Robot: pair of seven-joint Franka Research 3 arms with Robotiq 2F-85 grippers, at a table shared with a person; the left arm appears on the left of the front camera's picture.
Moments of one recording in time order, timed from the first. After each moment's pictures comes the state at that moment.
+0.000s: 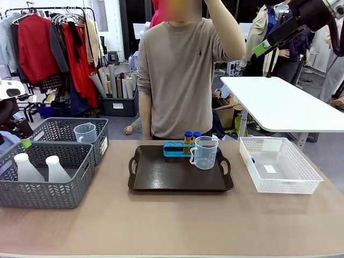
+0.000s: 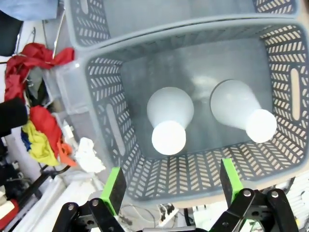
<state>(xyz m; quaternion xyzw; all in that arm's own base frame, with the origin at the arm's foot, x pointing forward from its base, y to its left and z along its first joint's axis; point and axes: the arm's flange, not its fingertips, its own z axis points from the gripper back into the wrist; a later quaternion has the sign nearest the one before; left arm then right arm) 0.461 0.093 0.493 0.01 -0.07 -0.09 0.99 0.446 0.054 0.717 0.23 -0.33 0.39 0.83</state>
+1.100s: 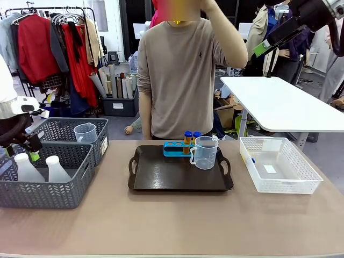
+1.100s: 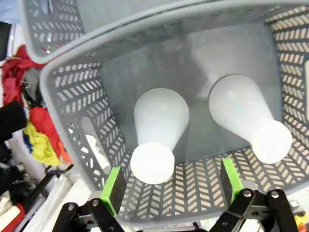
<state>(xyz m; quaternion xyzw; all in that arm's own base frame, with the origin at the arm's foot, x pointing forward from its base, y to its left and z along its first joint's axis) 0.473 0.081 0.442 0.02 -0.03 -0.11 0.99 0.446 0.054 0.717 0.23 -0.33 0.39 0.83</state>
